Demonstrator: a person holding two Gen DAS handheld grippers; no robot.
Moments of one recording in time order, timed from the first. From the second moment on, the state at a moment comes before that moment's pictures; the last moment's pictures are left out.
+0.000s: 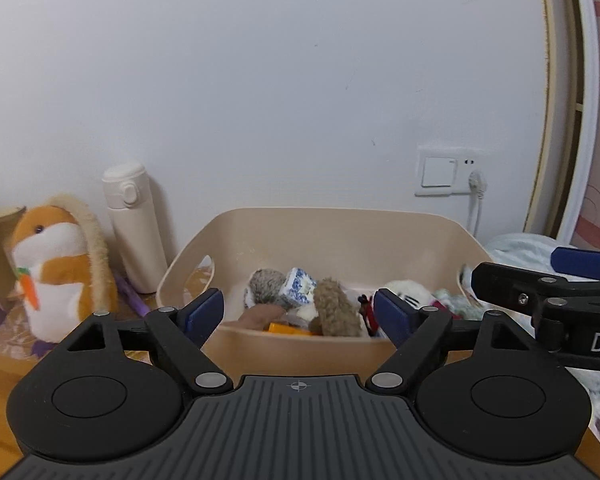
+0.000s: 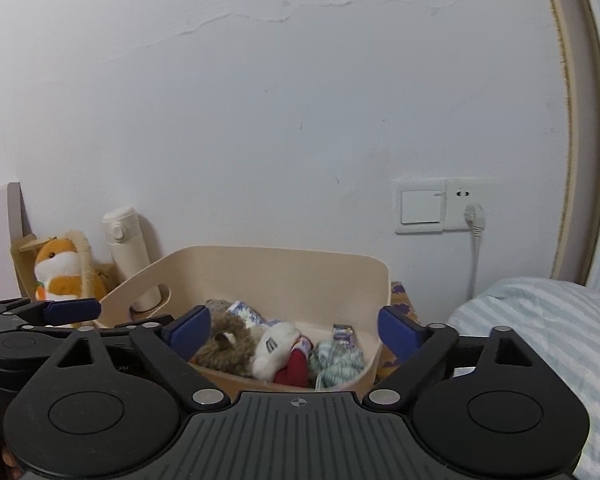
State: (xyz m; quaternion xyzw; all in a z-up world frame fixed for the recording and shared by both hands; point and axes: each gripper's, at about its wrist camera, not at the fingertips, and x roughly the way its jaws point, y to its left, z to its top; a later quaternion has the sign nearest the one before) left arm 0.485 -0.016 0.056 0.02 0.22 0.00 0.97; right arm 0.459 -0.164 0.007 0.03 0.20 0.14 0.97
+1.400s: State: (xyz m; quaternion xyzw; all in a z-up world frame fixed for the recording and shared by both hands) left arm 0.223 -0.019 0.072 0.01 0.22 -0.01 0.97; right arm 0.206 -0.178 0.032 0.02 0.20 0.16 0.97
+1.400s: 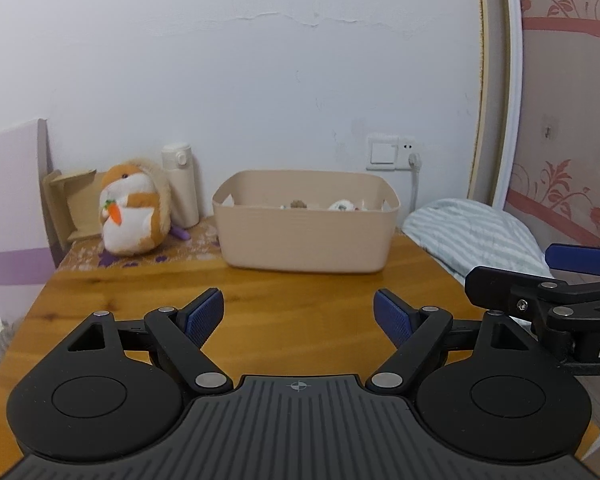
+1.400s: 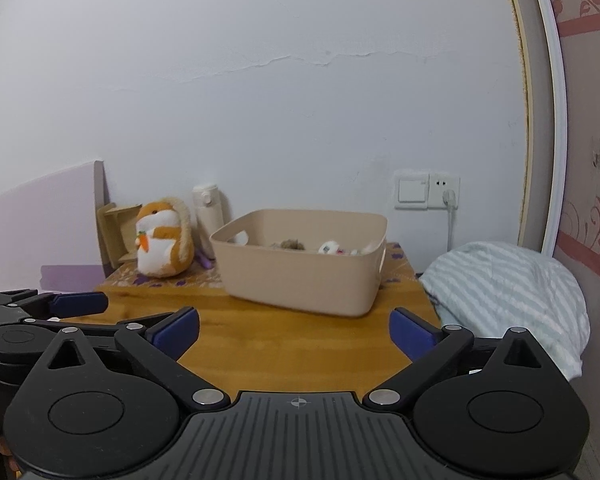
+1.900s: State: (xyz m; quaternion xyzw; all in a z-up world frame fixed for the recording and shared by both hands) left arm 0.128 -0.032 0.051 0.02 0.24 0.03 0.97; right arm 0.112 -0.183 0.009 0.03 0.20 0.17 0.97
